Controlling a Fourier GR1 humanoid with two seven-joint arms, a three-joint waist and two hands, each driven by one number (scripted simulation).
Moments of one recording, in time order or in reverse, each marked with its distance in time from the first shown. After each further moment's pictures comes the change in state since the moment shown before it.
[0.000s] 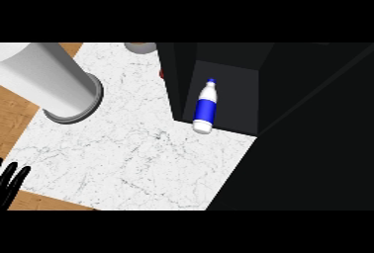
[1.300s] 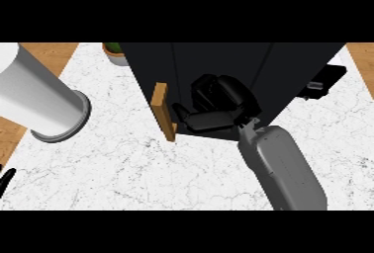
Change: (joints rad) left arm 0.052 0.010 0.075 0.022 0.054 -0.063 0.040; right arm -0.783 0.291 -0.403 0.920 -0.023 -0.269 0.108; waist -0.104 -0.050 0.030
